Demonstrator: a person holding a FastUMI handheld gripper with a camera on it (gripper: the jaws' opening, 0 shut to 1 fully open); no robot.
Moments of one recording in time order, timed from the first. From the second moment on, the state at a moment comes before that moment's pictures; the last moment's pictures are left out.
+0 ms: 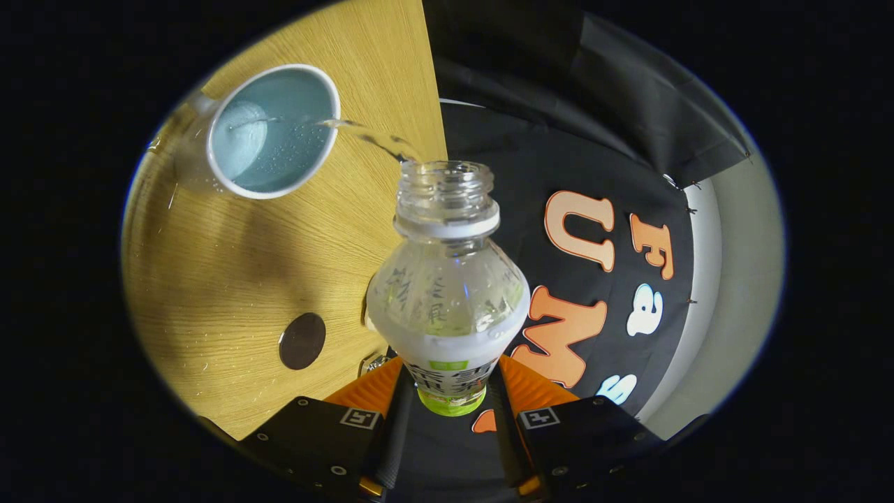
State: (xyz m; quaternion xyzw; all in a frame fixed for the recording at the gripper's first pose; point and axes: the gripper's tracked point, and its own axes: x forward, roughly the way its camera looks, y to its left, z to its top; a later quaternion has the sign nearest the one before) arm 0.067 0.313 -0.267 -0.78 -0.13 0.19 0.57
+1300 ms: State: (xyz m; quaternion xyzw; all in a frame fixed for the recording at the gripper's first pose) arm 0.072 0.317 -0.268 -0.83 -0.14 0.21 0.50
